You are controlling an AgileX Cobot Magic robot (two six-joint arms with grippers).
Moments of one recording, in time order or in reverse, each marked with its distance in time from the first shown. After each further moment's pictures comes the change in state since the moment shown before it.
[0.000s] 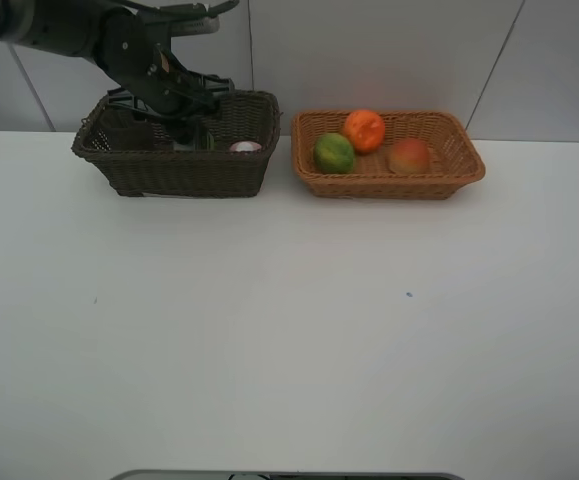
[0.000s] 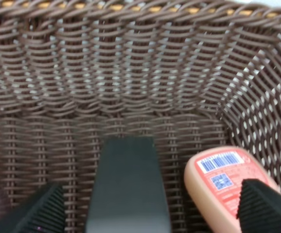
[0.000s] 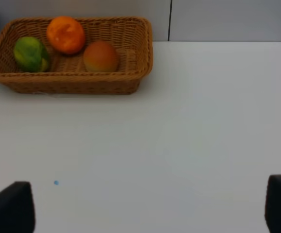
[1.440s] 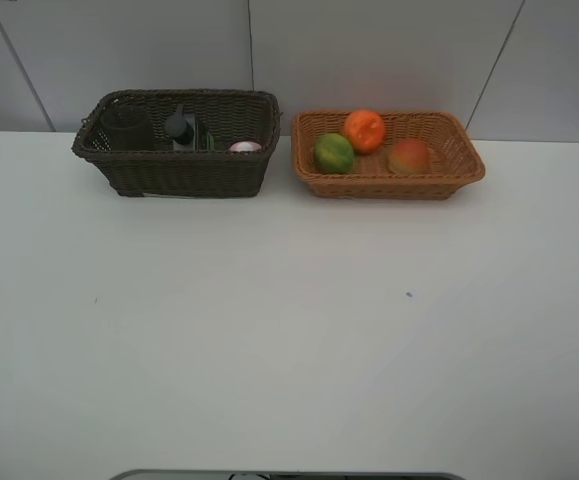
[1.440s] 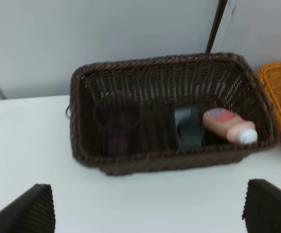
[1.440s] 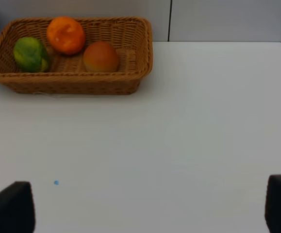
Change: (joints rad) left arm -0.013 -1.083 0.422 -0.007 0.457 0.210; right arm 0.000 0.000 0.000 0.000 0.000 0.000
